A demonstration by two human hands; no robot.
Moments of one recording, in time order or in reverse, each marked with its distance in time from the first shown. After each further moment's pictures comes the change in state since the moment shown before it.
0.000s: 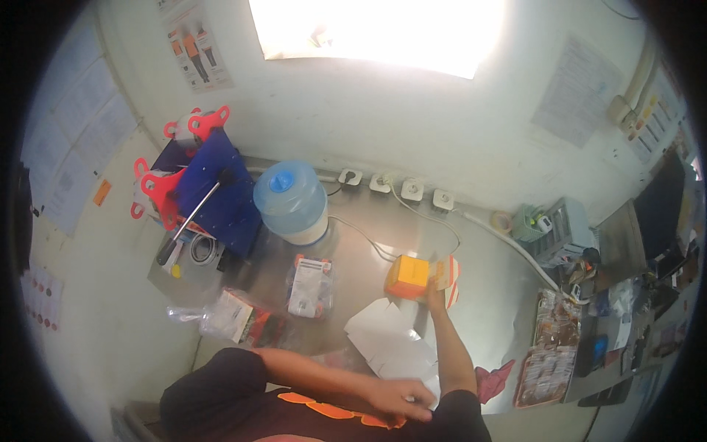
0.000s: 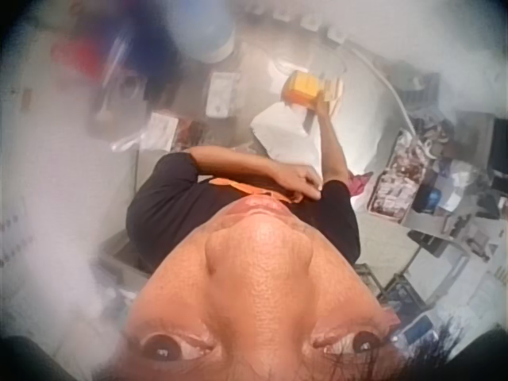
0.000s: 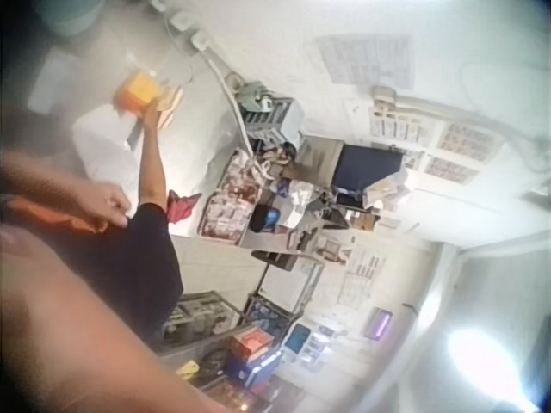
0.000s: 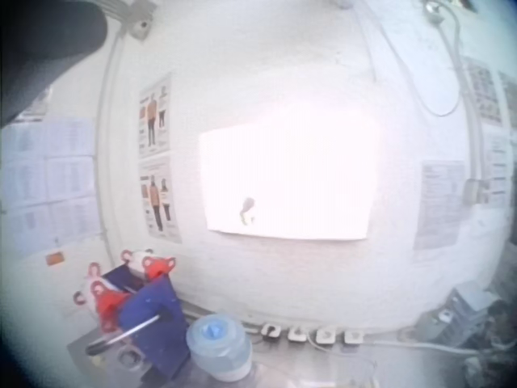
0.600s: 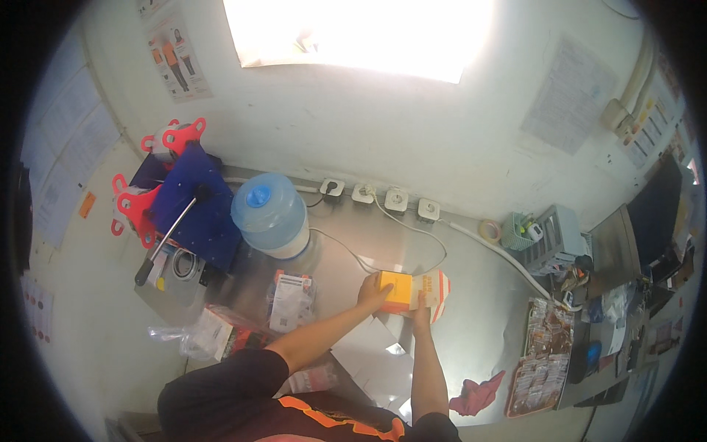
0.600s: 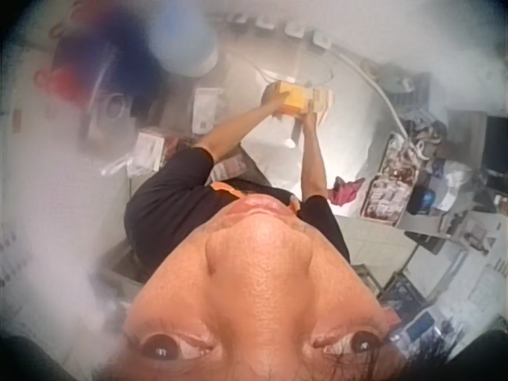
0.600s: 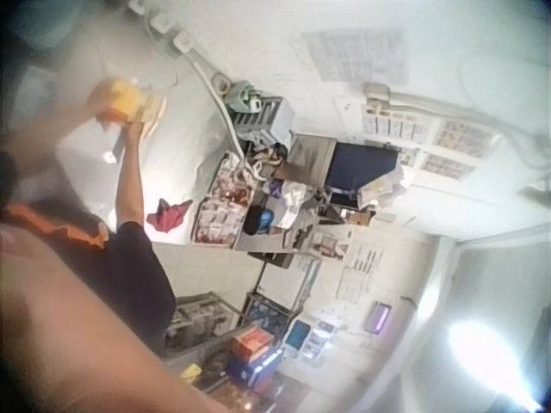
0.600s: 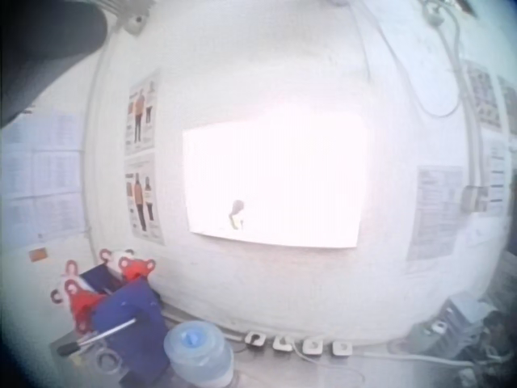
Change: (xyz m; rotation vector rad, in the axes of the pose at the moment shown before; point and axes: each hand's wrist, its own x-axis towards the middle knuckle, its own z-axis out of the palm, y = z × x) left_hand 0.046 -0.179 -0.245 0.457 1.397 -0.285; right_hand -0.033 -0.049 0.008 0.456 0.103 0.142
